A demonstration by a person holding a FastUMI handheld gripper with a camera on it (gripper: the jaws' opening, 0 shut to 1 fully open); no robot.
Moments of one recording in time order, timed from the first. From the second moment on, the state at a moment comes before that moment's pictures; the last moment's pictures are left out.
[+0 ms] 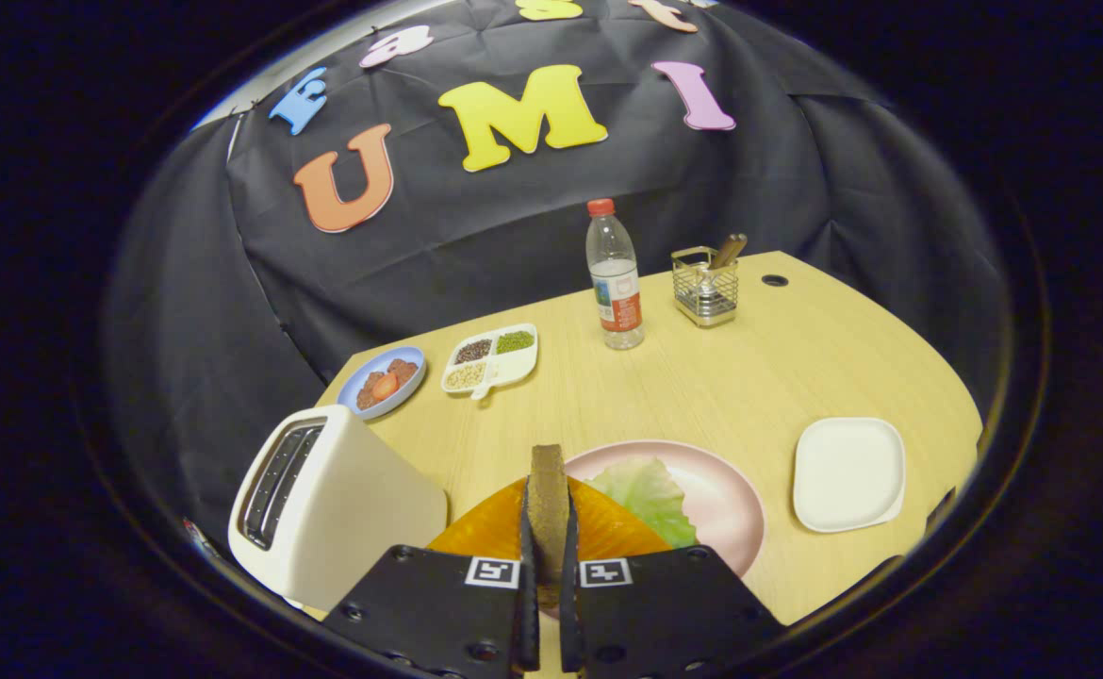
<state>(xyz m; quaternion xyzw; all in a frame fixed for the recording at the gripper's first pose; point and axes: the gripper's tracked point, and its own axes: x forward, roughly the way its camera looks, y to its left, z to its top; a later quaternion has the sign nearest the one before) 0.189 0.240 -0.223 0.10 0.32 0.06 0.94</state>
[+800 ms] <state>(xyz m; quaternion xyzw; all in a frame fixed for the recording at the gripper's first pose) 0.202 0.176 -0.266 0.20 0.32 0.09 0.92</state>
